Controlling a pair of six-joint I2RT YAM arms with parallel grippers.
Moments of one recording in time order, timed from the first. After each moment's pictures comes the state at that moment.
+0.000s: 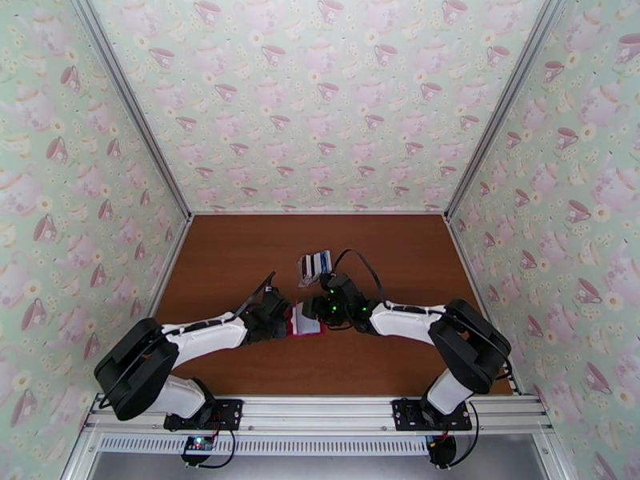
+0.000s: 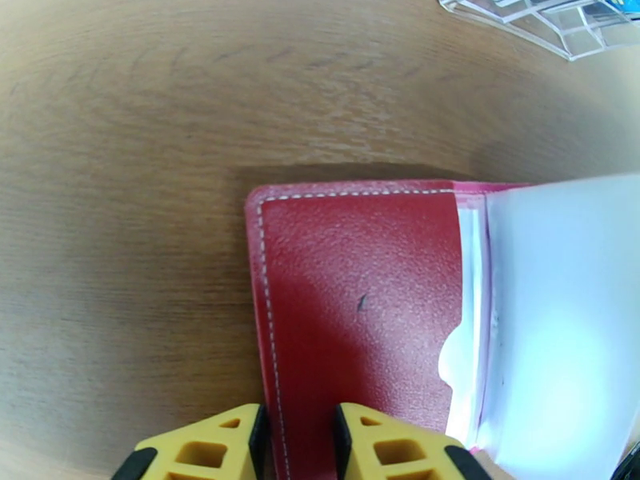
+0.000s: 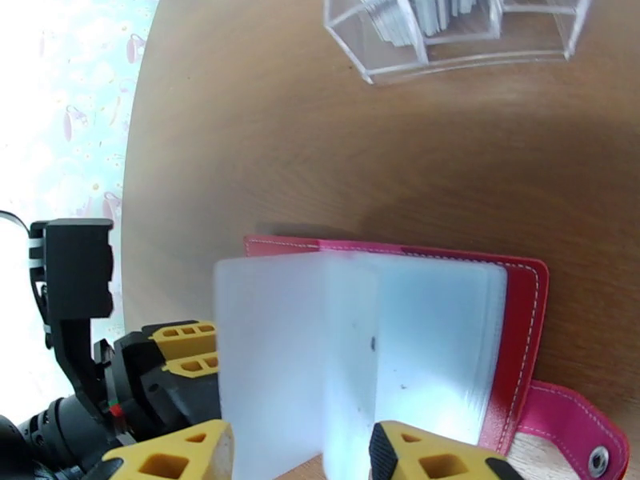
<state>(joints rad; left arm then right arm) -0.73 1.46 0.64 -0.31 -0.17 -0.73 0.79 1.64 0.79 0.13 -0.33 0.92</state>
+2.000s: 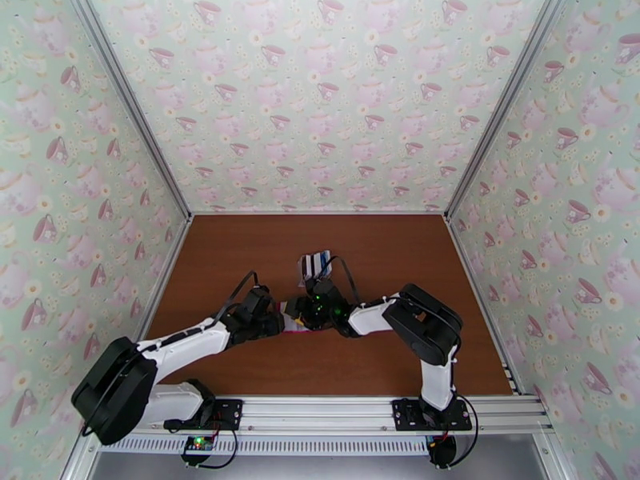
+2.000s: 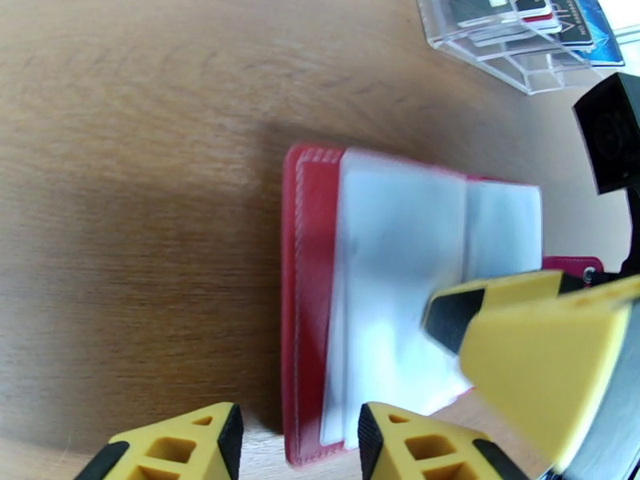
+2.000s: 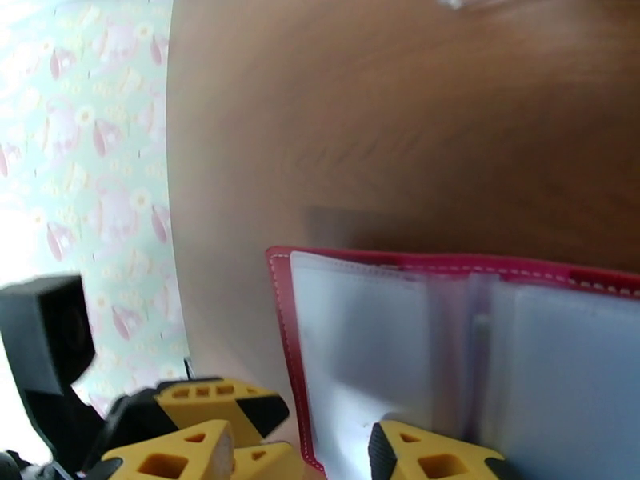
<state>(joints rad) -0.60 1.33 0.55 -0.26 0.02 -0.74 0.85 1.94 0.84 0.54 -0.37 1.21</state>
